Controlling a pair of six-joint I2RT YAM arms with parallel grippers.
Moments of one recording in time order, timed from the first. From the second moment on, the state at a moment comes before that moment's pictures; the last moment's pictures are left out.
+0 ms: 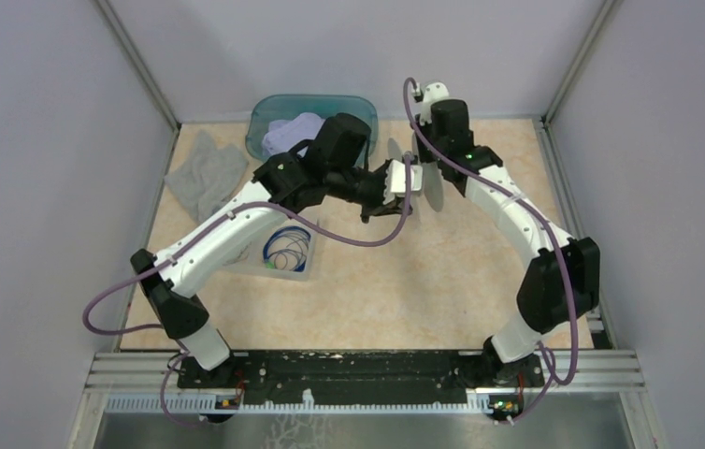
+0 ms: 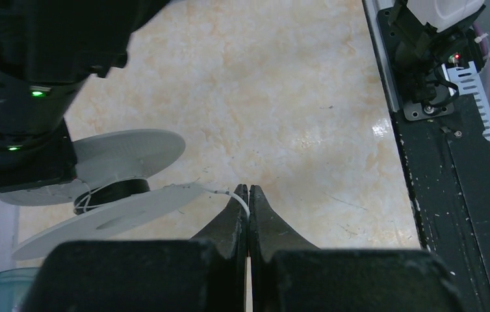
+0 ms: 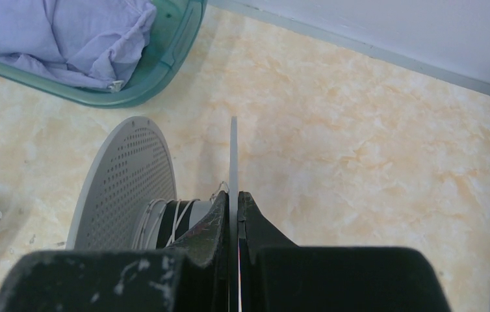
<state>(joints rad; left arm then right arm) -0.92 1.67 1.85 -0.75 0.58 0.60 0.39 1.59 1.45 -0.31 0.15 -0.05</state>
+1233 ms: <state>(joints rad) -0.46 1.74 1.65 -0.26 0.53 0.16 0.40 1.42 1.32 -0.42 -0.30 -0.13</state>
